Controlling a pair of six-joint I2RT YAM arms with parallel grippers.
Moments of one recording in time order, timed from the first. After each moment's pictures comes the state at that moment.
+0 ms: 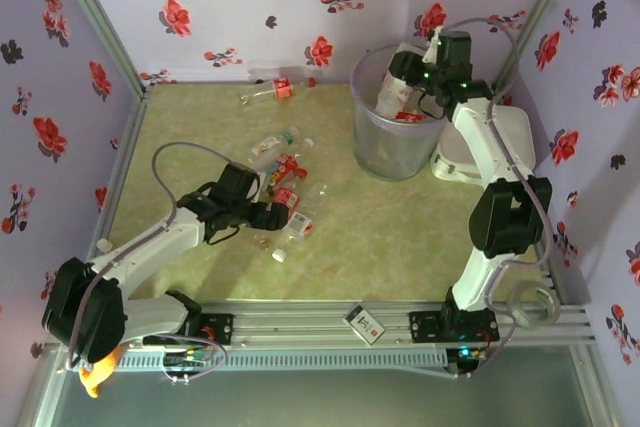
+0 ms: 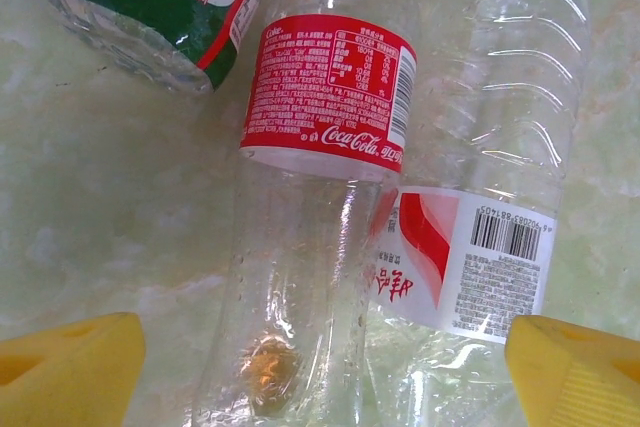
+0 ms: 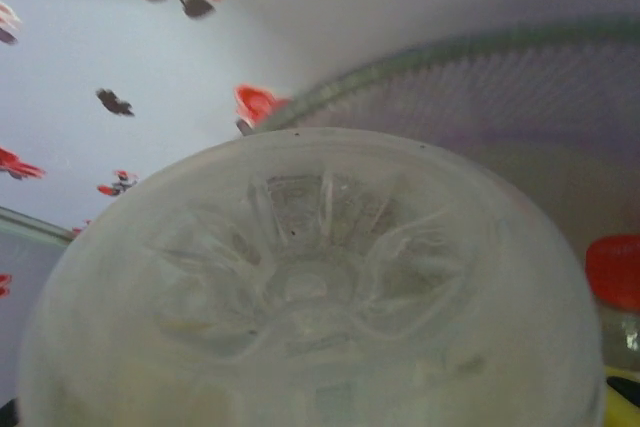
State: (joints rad) left arm -0.59 1.21 0.77 -0.53 0.08 -0.37; right arm 0.15 1.82 1.72 -0.42 -0.30 0.48
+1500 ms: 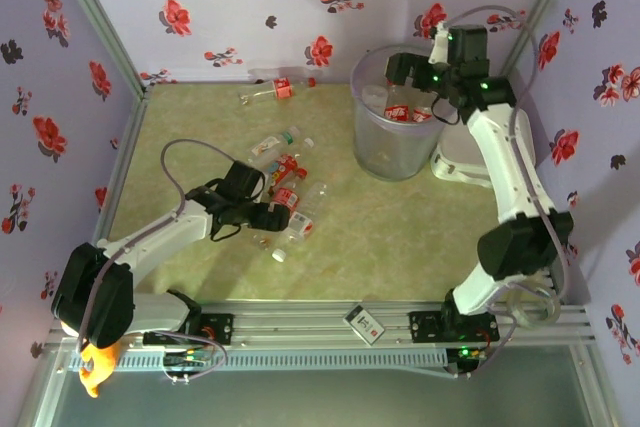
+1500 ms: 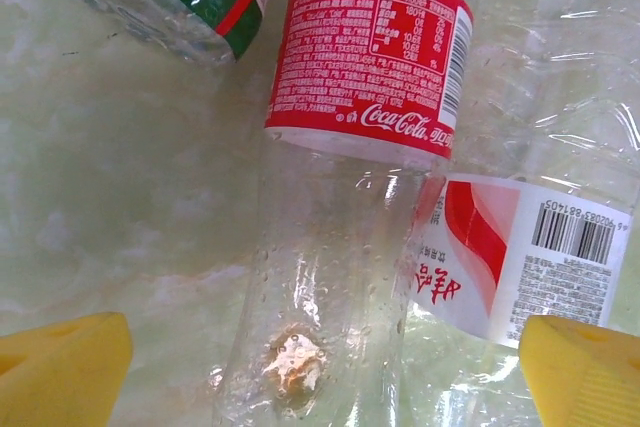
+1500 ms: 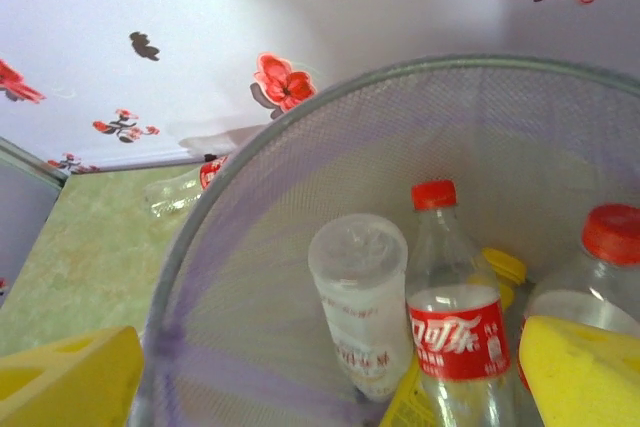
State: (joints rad) left arm -0.59 1.29 0.80 -0.58 0.05 -0.35; right arm 0.18 1.60 1.80 -0.72 -0.23 0.29
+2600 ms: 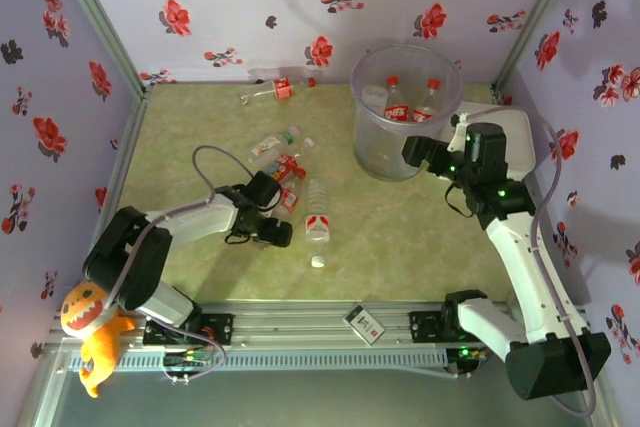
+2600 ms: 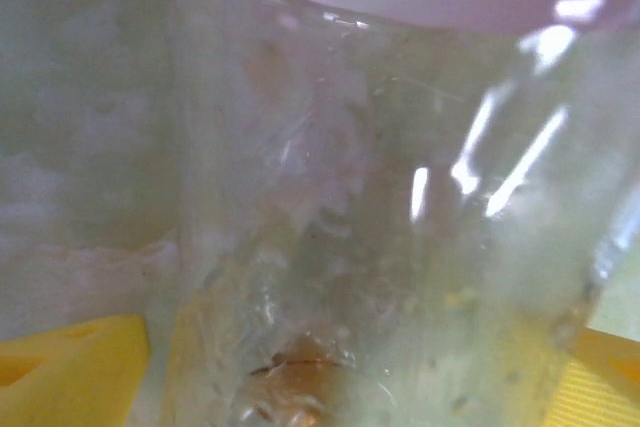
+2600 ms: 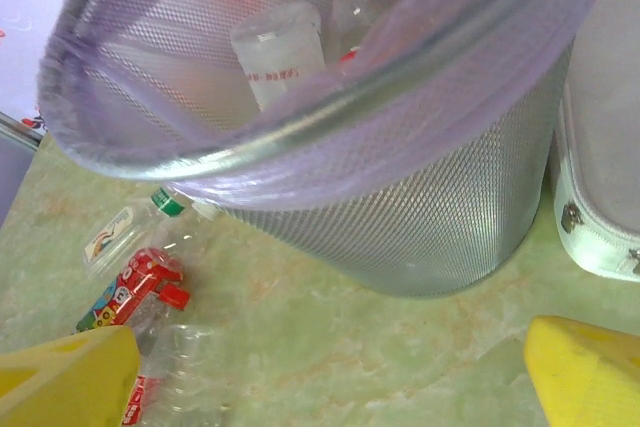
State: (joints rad) left arm -0.66 1.55 0.82 -0.61 0.01 -0.35; right arm 0.16 0.99 0.99 -0.55 -0.19 0.40
